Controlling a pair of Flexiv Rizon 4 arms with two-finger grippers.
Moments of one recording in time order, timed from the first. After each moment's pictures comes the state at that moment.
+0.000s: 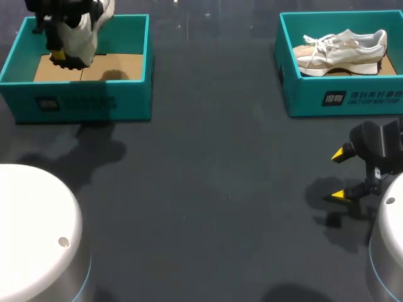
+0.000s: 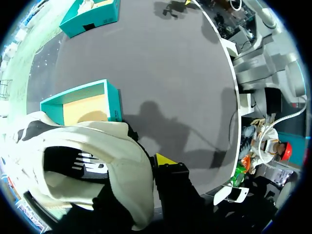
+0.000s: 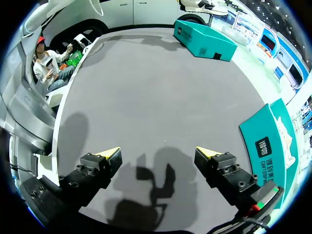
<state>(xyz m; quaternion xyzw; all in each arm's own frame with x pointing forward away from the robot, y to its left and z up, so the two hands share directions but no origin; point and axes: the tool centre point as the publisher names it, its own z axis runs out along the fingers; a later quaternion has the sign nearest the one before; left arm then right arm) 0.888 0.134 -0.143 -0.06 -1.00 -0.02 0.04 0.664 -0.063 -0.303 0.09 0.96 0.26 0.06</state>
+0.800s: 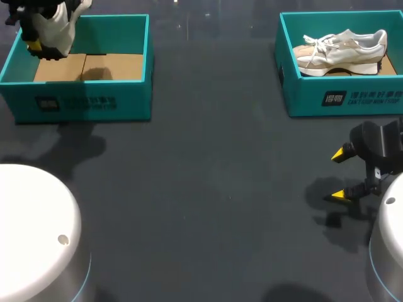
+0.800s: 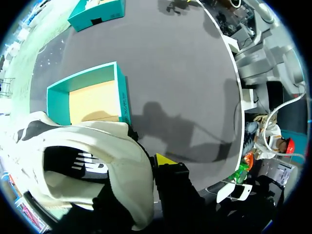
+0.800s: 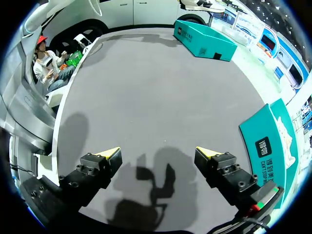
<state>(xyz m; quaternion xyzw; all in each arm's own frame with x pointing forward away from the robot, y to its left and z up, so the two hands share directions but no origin) 0.911 0.189 -0.135 -0.06 -1.00 -0.03 0.03 0.664 -0.063 -0.303 0.09 0.96 0.26 0.06</state>
